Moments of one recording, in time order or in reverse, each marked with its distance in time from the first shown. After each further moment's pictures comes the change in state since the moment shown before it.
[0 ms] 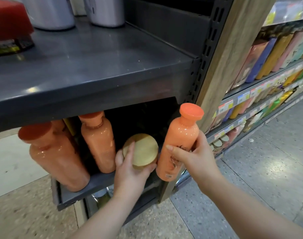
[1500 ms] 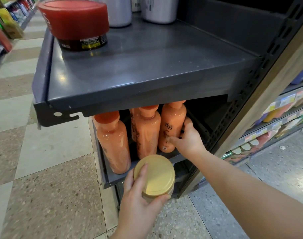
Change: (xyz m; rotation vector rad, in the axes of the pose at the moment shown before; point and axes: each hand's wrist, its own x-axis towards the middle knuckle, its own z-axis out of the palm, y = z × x) left_hand -0.075 -0.040 -0.082 -0.082 -0.015 -0.043; right_hand 0.030 -0.011 0.108 -0.433 -0.185 0.022
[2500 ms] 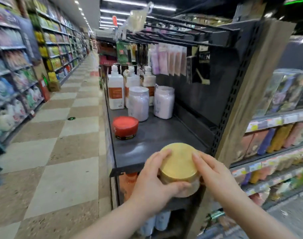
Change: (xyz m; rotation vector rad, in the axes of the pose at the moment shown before) left_hand -0.054 0.245 -0.095 -0.051 -0.051 0.385; right_hand -0.189 -0.170 -0.169 0.270 -0.032 -0.281
